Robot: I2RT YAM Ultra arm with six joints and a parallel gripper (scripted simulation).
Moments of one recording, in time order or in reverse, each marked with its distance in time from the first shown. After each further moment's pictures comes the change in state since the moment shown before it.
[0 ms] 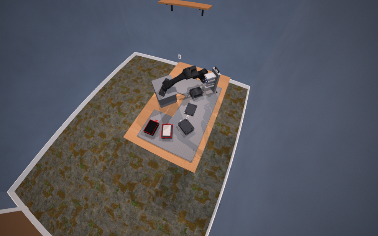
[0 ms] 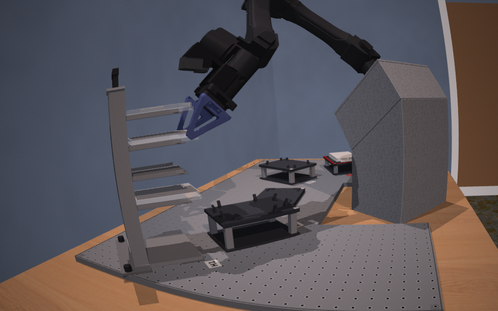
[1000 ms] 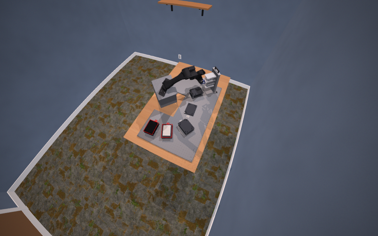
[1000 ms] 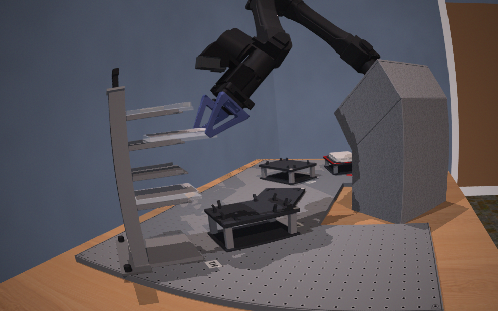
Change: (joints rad) arm 0.003 -0.067 -0.164 0.095 0.002 0.002
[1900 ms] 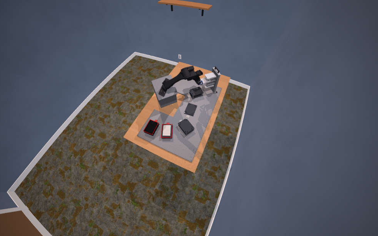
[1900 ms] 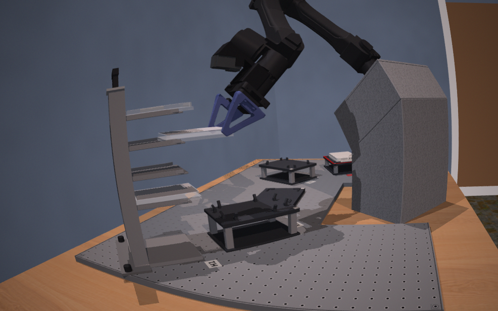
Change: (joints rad) arm 0.007 -0.049 -0.137 0.083 0.008 0.006
